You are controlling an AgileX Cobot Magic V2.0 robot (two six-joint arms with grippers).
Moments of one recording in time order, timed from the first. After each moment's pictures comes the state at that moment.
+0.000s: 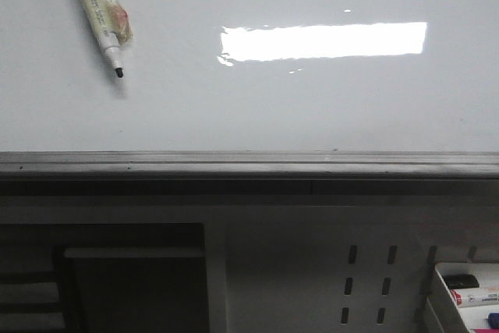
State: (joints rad) left arm -0.07 -0.01 0.00 -0.12 -0.01 0.26; right arm -0.01 -0.01 0.01 -0.05 0.17 -0.17
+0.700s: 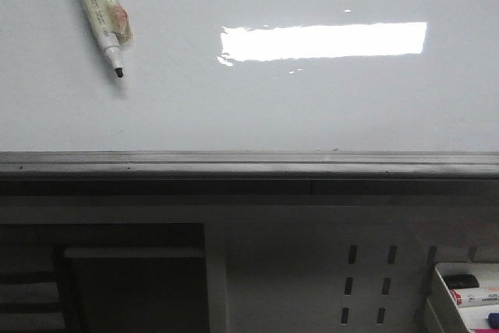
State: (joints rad) left arm -0.07 -0.01 0.00 -0.12 -0.01 0.26; right arm -0.01 -0.01 0.01 -0.05 0.17 -0.17
